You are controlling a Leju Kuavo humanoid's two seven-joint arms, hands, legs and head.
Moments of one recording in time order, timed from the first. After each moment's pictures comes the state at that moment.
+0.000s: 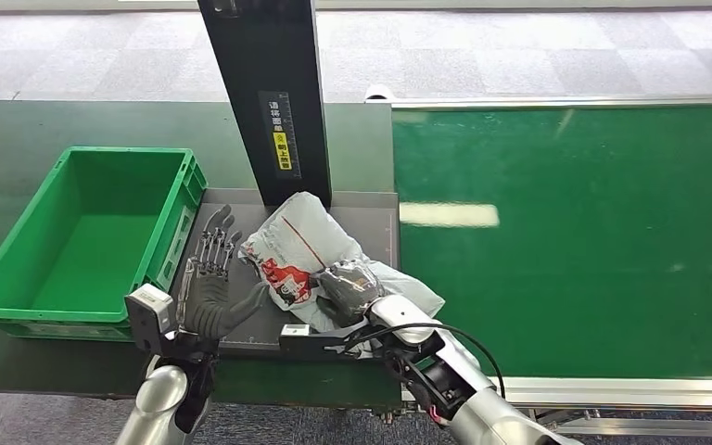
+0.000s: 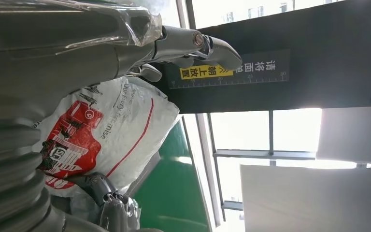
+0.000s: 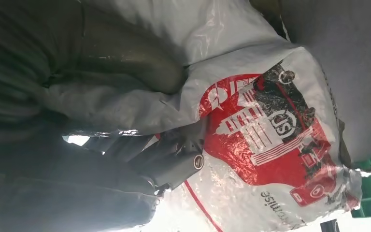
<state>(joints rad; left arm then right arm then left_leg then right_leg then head) -0.16 -0.10 -0.21 -1.36 -0.01 -0.01 -0.49 -0.61 0.16 0.78 -0.65 1.03 -0.11 -0.24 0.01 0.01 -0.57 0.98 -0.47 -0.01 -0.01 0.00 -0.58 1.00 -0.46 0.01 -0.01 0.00</state>
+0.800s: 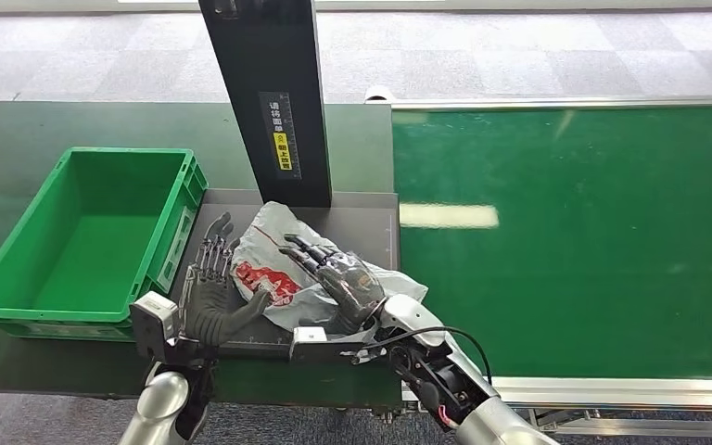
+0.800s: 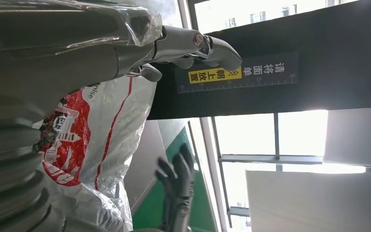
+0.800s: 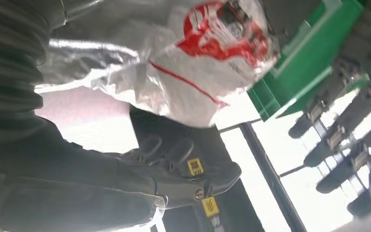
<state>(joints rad) -0.14 -0.10 -0.21 -1.35 -0.03 0.01 -0.50 -0.56 0.14 0.72 -0.78 0.74 -0.24 -0.56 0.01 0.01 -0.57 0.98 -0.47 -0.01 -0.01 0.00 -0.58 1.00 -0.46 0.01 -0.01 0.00</state>
